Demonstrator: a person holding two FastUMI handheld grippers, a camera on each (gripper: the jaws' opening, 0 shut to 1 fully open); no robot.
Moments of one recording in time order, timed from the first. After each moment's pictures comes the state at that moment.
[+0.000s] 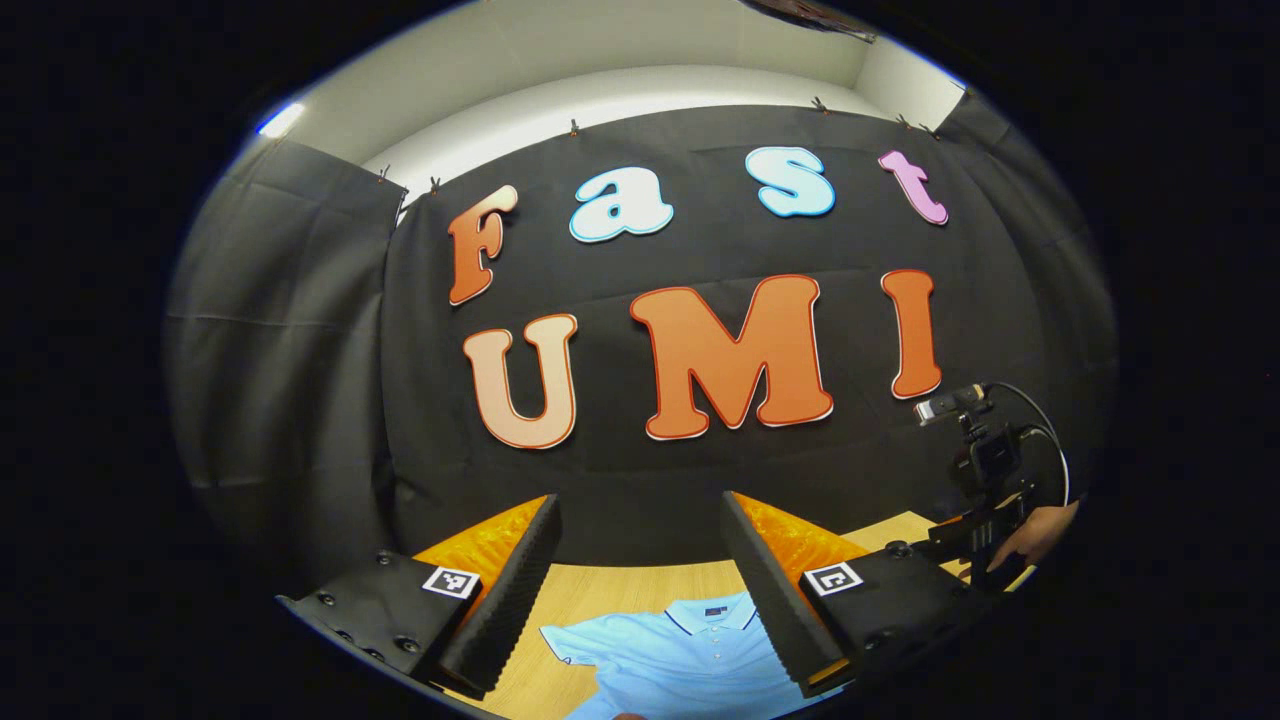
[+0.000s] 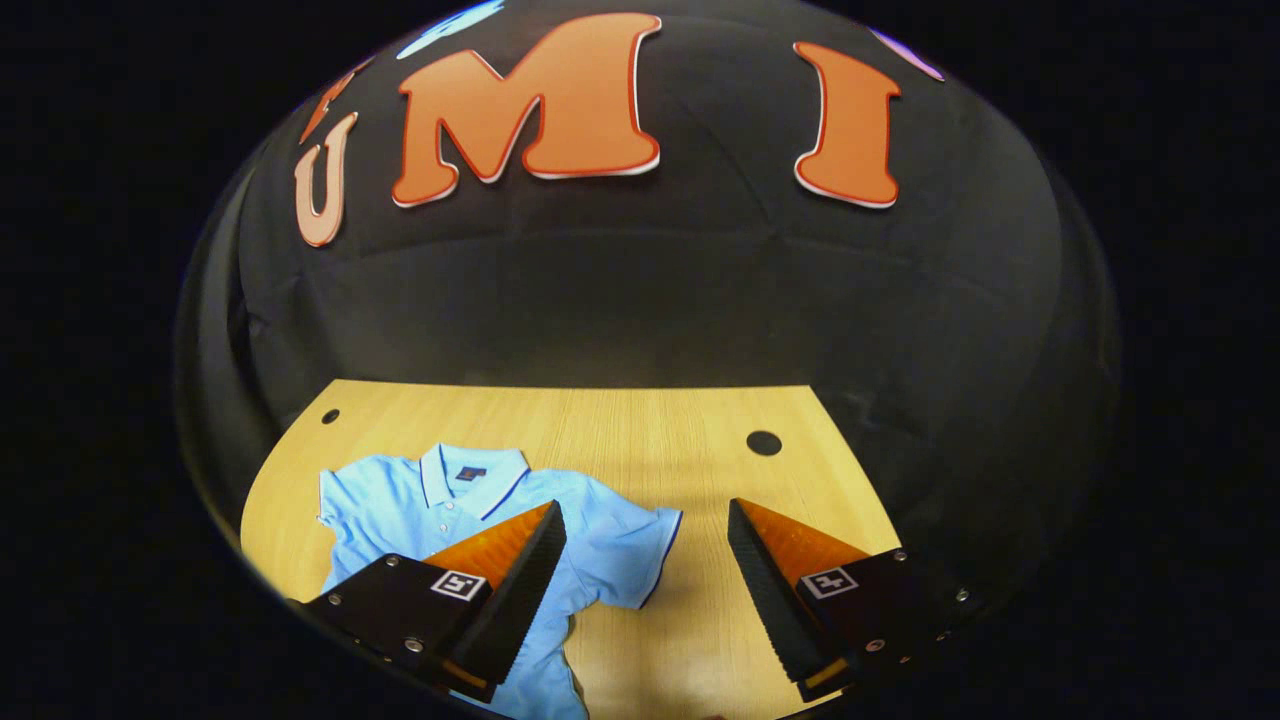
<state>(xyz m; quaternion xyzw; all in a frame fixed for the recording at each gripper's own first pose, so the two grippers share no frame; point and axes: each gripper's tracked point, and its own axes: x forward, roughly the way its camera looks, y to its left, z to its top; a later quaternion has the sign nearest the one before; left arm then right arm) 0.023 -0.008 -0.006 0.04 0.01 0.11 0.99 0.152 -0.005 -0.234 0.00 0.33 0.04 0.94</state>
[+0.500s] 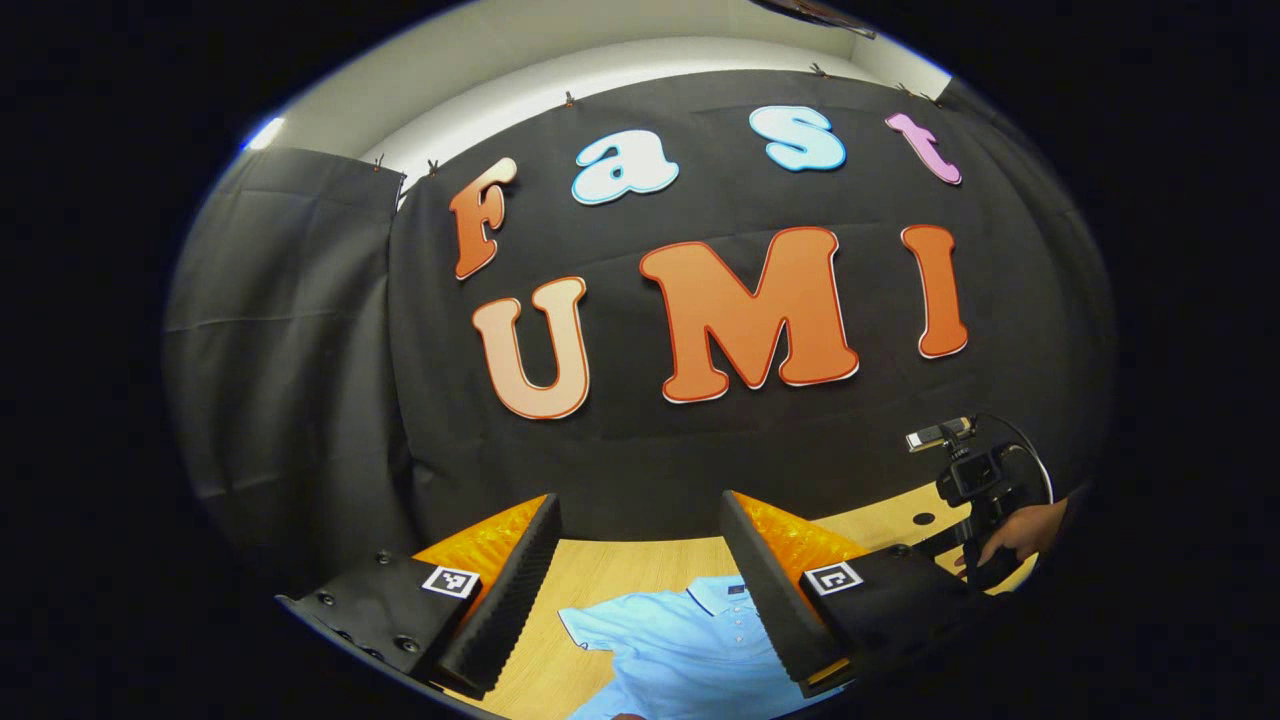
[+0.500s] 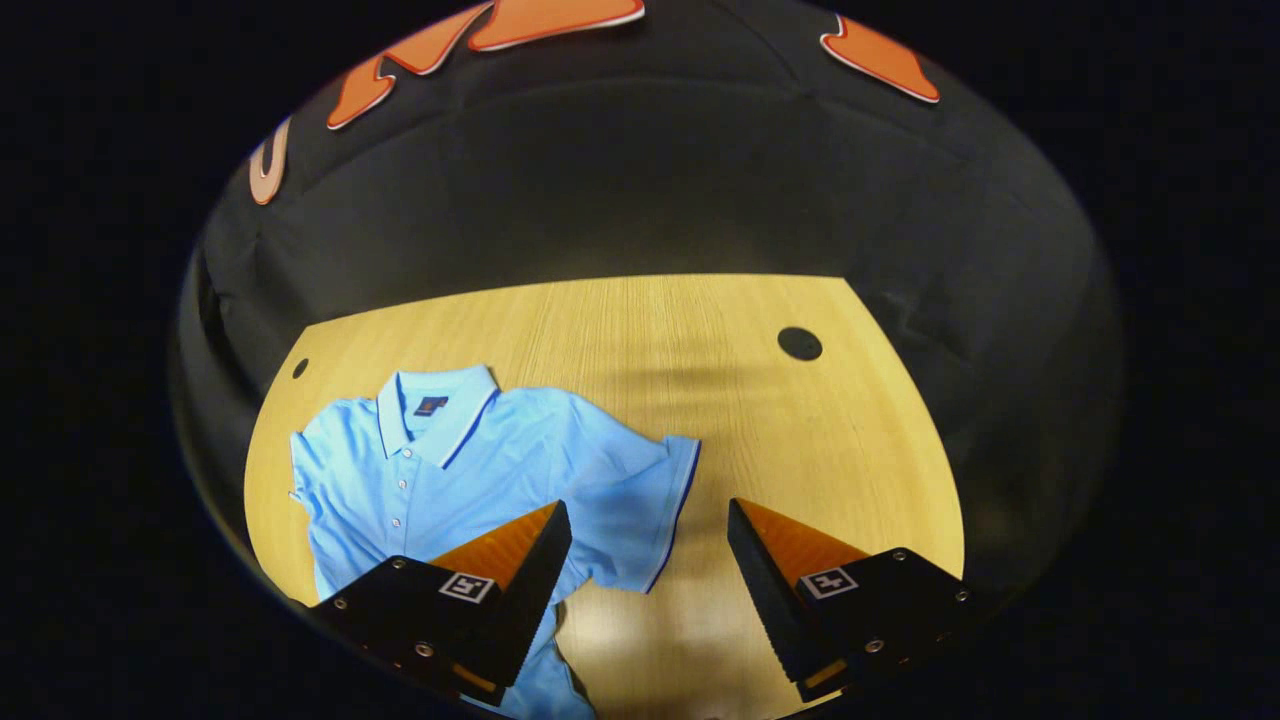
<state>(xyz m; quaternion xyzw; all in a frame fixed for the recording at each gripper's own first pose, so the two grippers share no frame) 0.042 0.003 -0.037 0.06 0.06 0.14 0.99 0.164 0.008 -0.338 0.03 0.49 0.05 0.87</state>
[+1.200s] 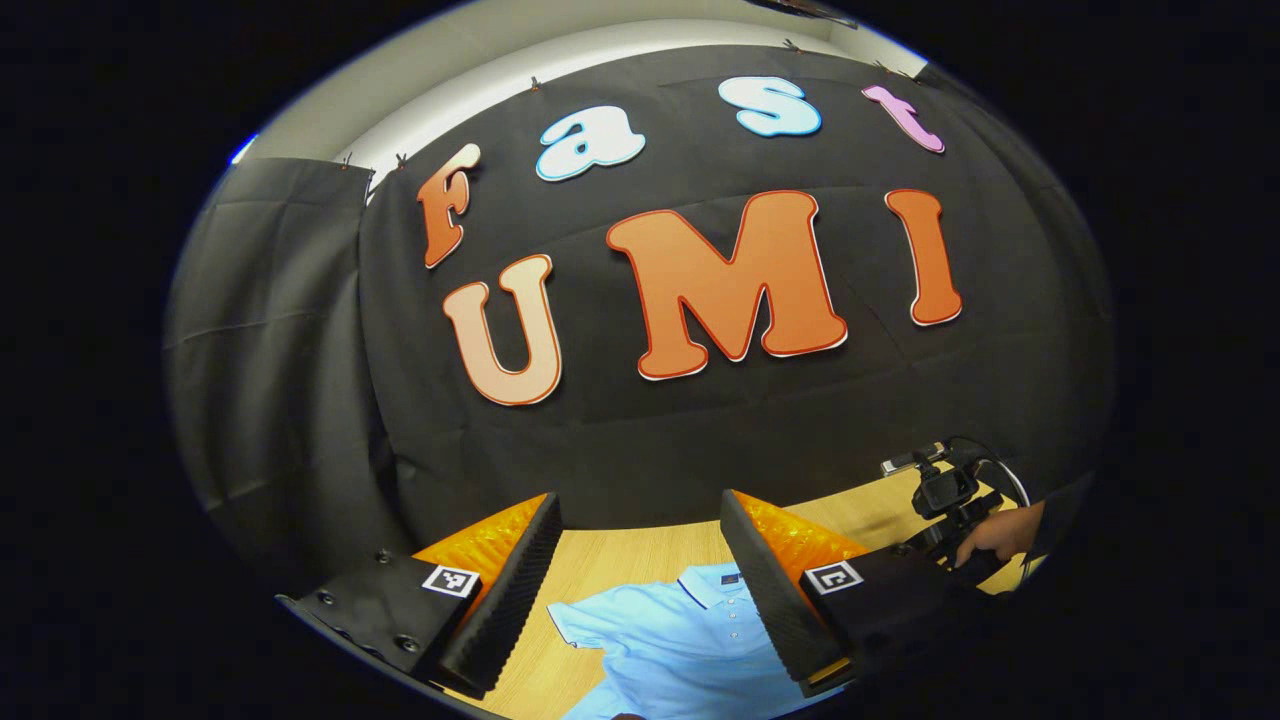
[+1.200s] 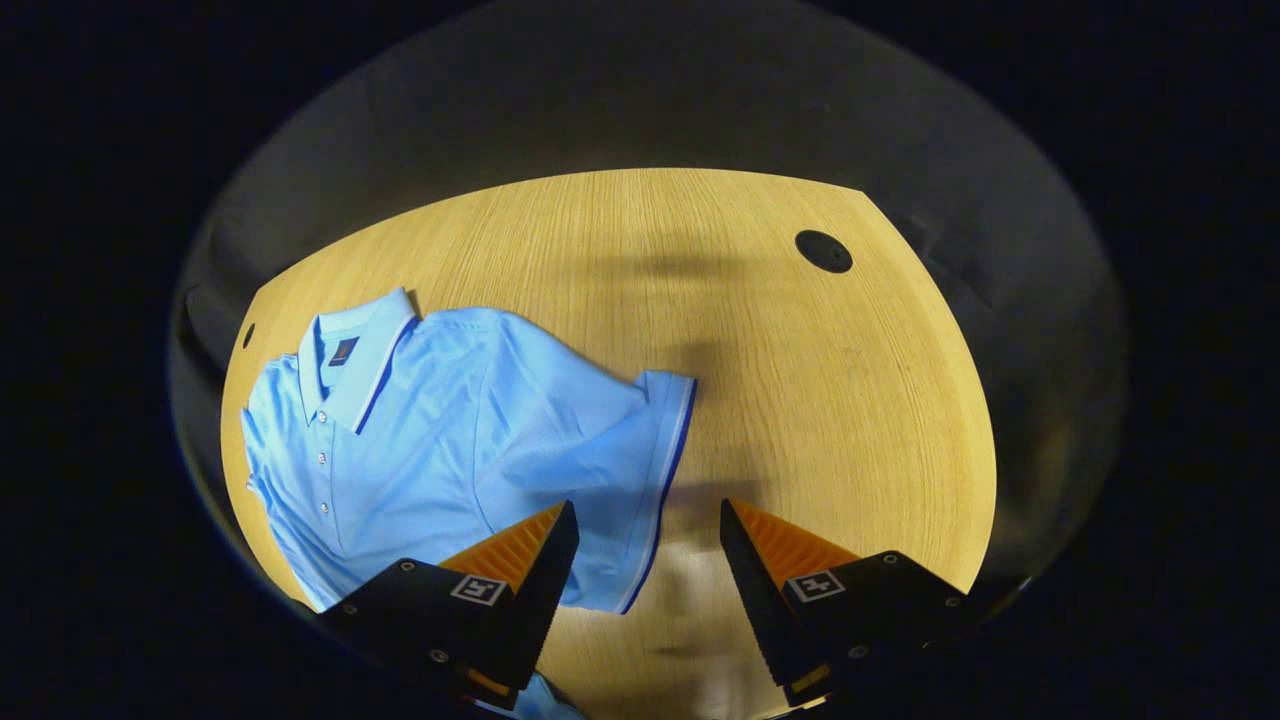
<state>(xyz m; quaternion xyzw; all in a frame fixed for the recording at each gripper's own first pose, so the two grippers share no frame) 0.075 -0.022 -0.057 0.08 0.09 0.13 0.99 0.168 0.002 -0.418 0.00 0.58 0.02 0.82</state>
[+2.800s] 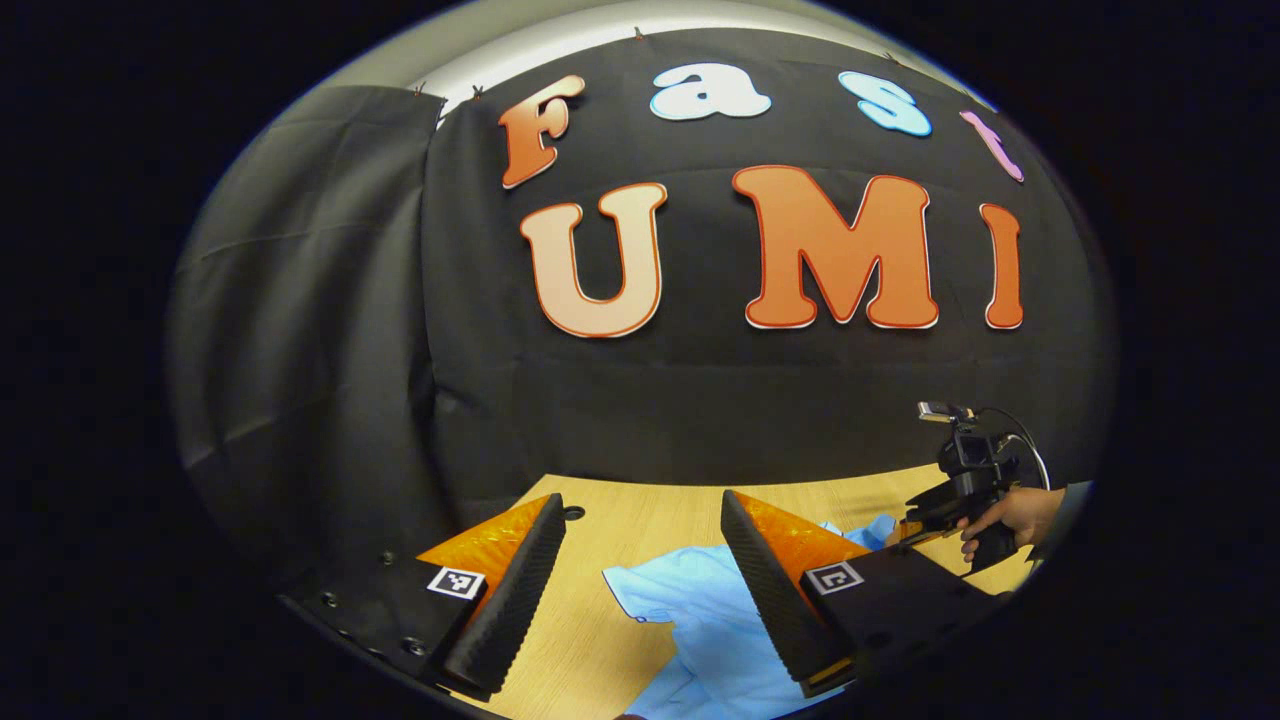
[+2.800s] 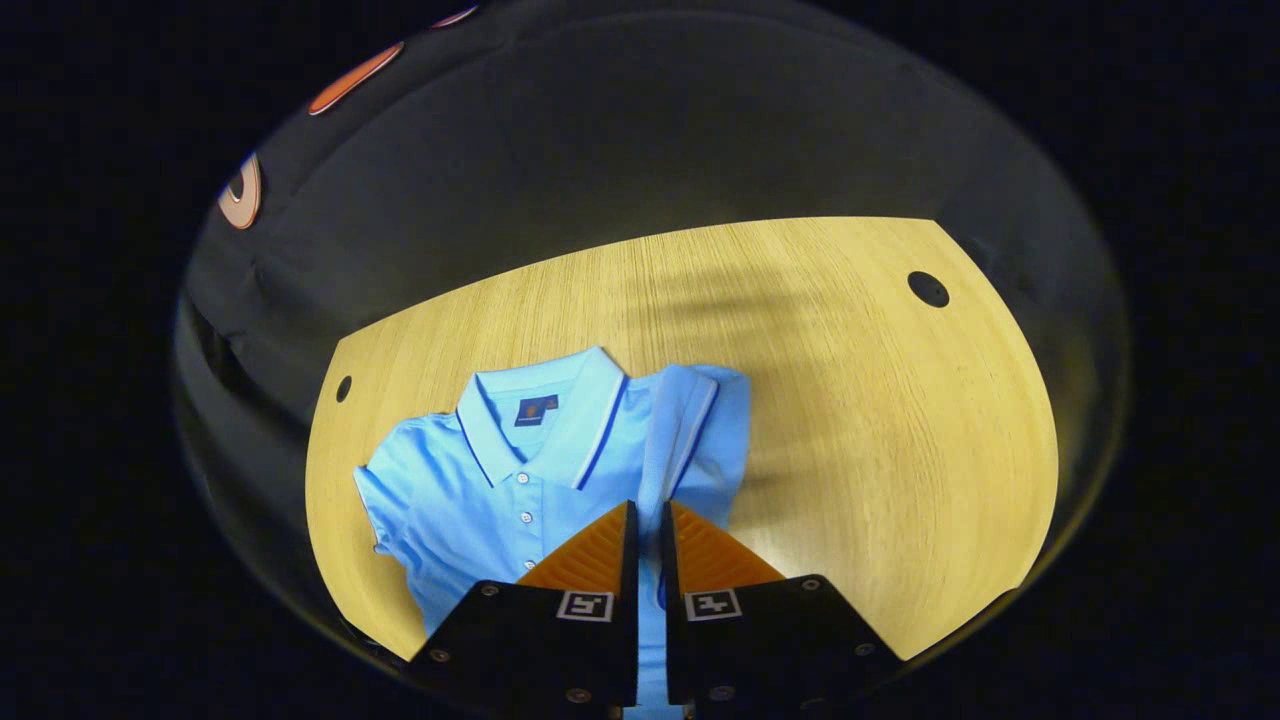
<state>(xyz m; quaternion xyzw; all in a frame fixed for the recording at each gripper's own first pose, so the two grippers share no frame) 0.050 0.138 -0.116 -0.02 0.16 0.16 0.97 0.173 0.161 -0.339 0.11 0.54 0.07 0.83</state>
